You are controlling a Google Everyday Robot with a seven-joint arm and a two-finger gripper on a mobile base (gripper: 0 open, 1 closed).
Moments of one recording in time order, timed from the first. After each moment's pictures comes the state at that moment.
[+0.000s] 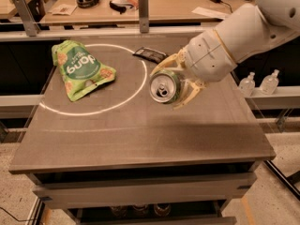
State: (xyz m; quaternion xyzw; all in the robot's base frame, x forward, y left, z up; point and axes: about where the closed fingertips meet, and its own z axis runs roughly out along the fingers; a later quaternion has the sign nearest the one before) arm 0.478 -0.041 0.928 -0.85 0.35 0.13 0.37
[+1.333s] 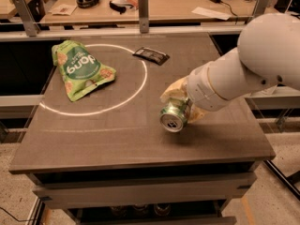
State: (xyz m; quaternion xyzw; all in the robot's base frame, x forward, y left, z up) arm 0.498 -0.073 0.861 -0.91 0.25 -0.12 0.30
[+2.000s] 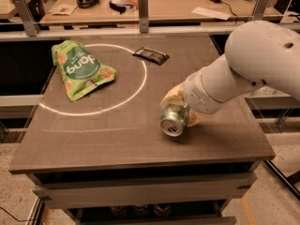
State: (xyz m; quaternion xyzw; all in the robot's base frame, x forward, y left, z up) arm 0.501 -0.074 0.832 -0.93 0.24 -0.10 0.26
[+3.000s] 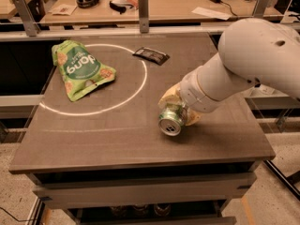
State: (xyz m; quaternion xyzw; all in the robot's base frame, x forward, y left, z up) arm 0.503 -0.075 0.835 -0.93 0.24 -0.11 0.24
